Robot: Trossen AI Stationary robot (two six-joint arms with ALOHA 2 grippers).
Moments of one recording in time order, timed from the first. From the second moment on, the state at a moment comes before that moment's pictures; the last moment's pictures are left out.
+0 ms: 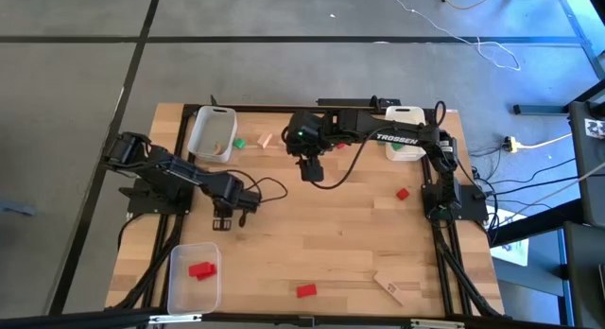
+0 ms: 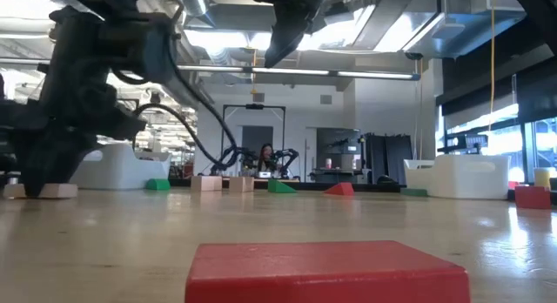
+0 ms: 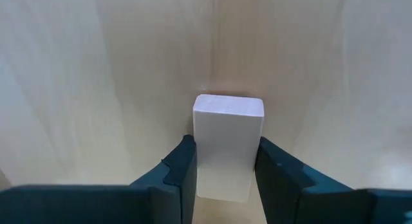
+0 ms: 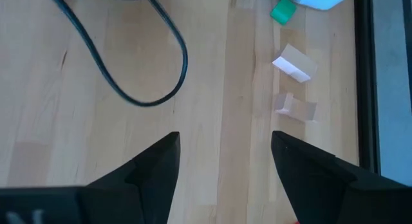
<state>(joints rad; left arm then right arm) -0.16 1.52 0.74 -0.89 -0.02 -0.23 -0.13 2.00 2.06 -1.08 0.02 -0.25</state>
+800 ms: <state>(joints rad) 0.09 1.37 1.09 -1.19 -0.28 -0.28 -0.13 2.00 2.05 -1.15 0.03 -0.23</state>
